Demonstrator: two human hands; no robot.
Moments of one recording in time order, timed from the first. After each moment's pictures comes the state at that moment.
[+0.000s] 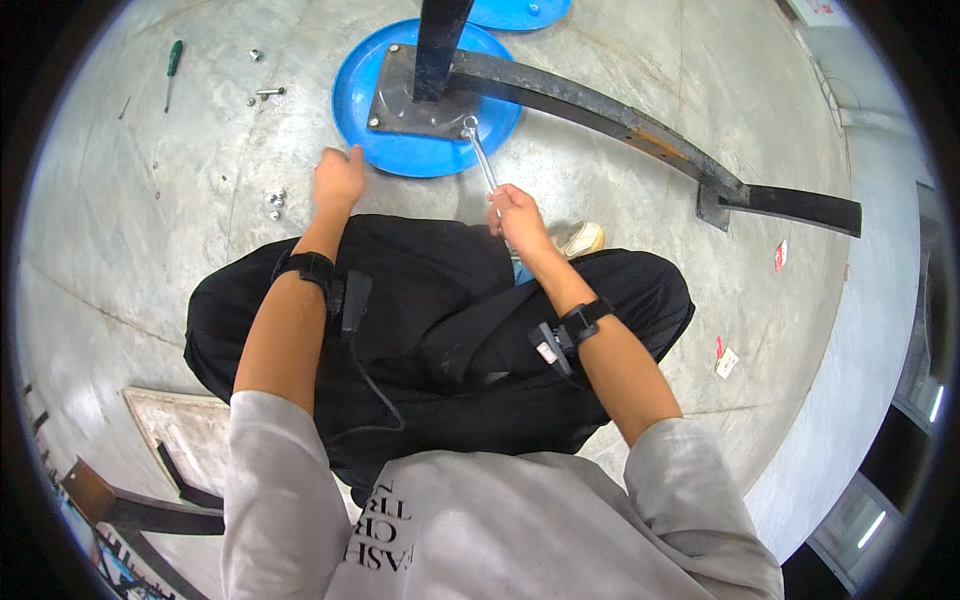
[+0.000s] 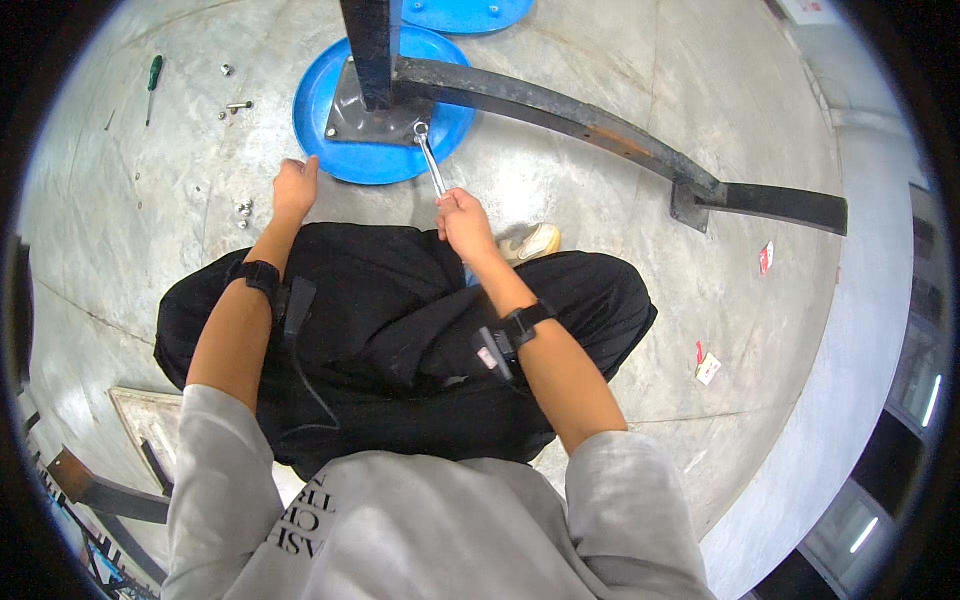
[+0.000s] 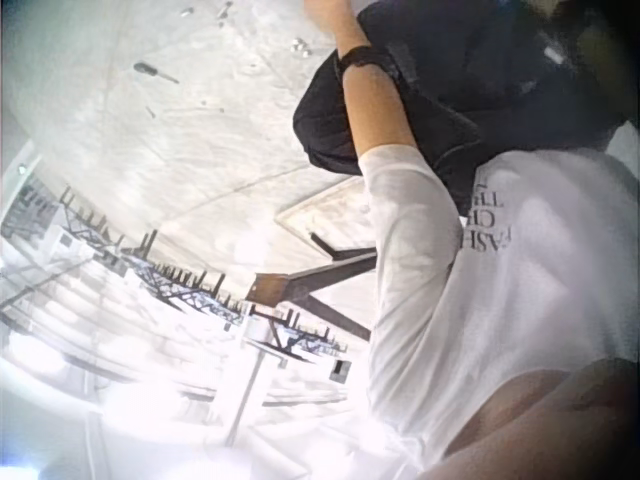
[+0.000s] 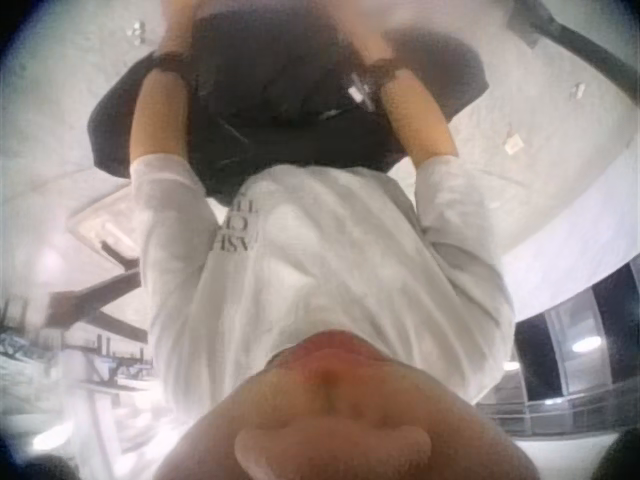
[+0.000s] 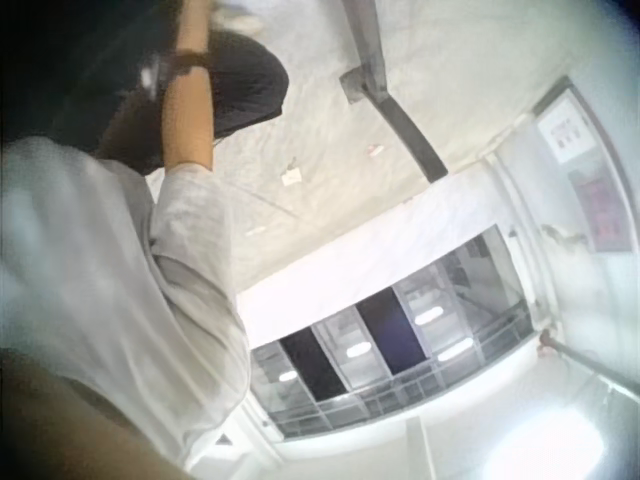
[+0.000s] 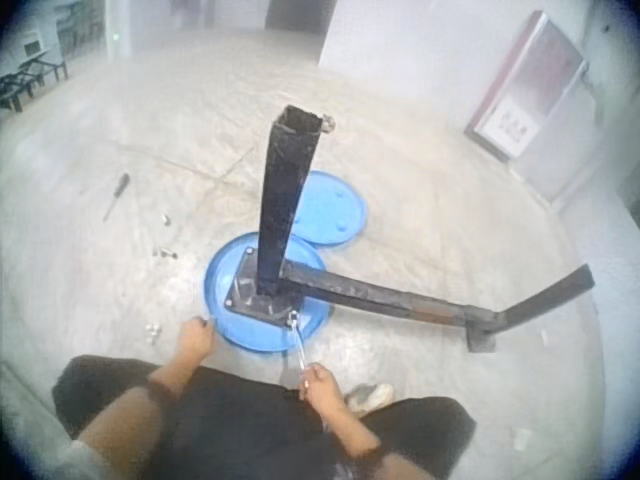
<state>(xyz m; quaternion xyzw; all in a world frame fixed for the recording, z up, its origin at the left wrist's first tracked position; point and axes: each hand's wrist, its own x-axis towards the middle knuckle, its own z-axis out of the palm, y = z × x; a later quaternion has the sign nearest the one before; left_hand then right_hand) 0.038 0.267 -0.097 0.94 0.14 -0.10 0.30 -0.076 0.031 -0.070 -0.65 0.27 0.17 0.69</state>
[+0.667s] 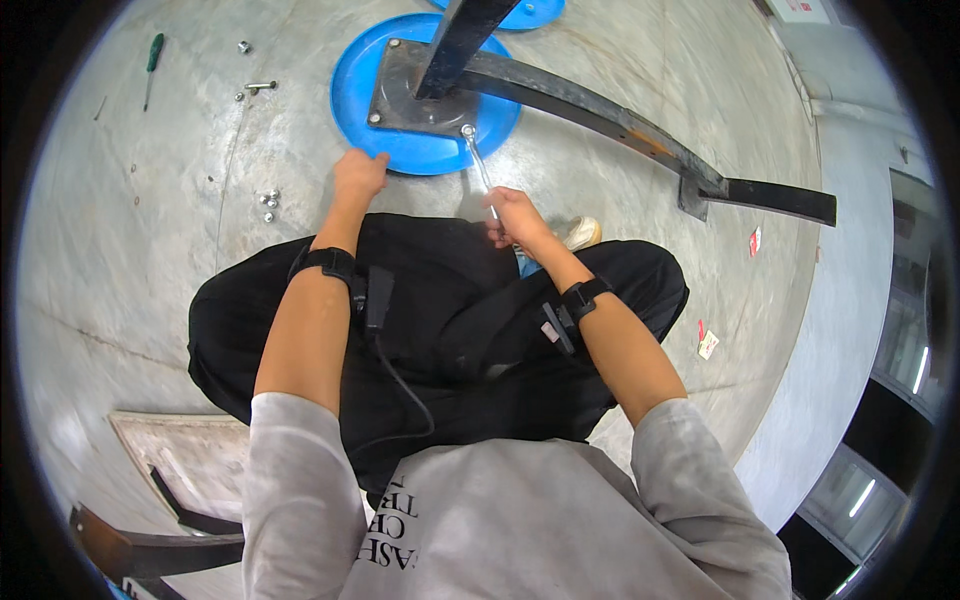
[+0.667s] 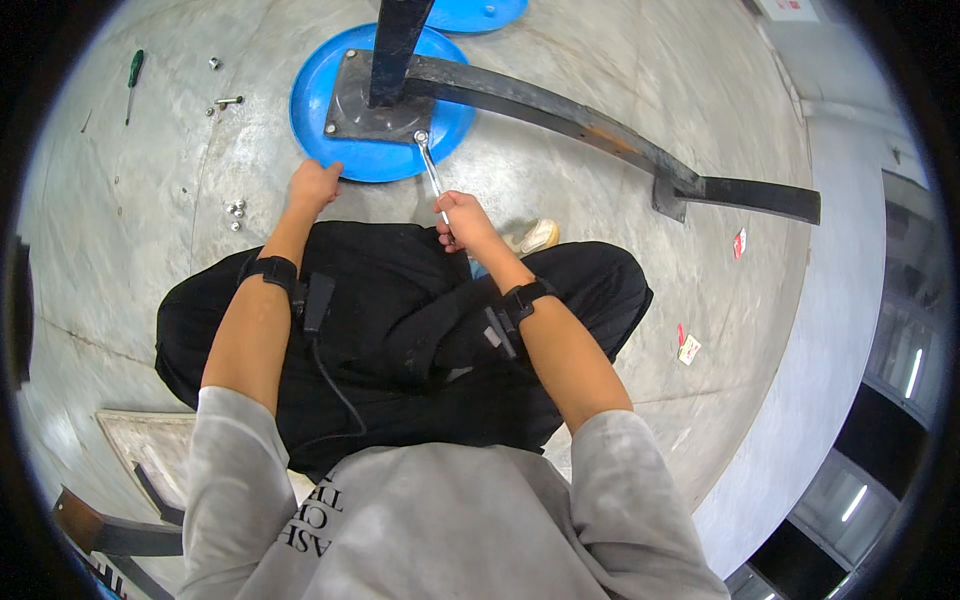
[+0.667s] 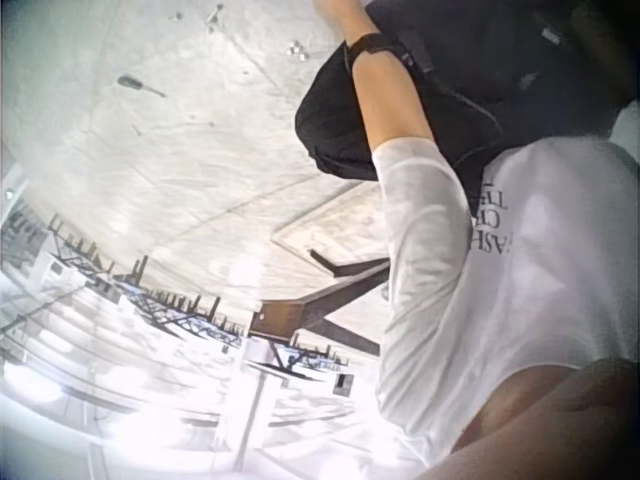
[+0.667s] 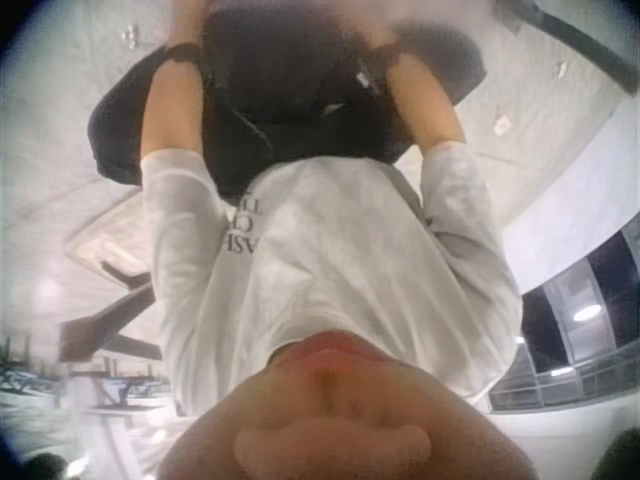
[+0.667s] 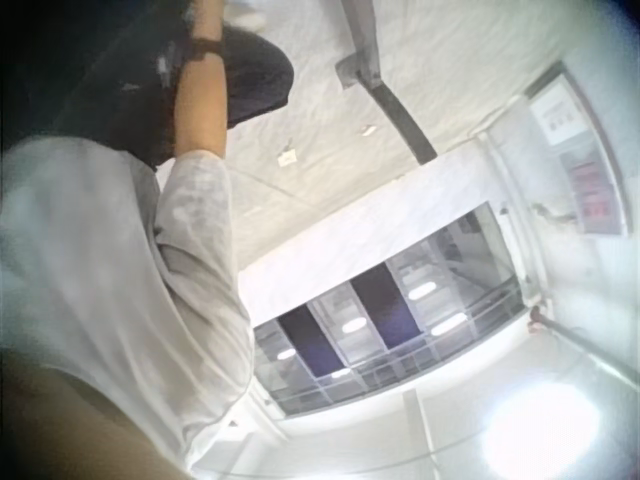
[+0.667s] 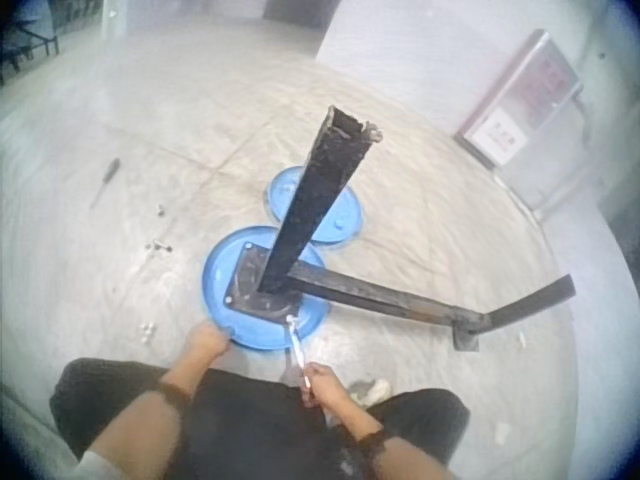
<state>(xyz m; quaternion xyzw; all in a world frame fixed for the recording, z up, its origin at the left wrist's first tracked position) 0.044 0.253 -0.100 0.88 0.12 -0.28 0.35 -0.068 0.038 -0.057 -0.63 0.36 0.29 0.62</state>
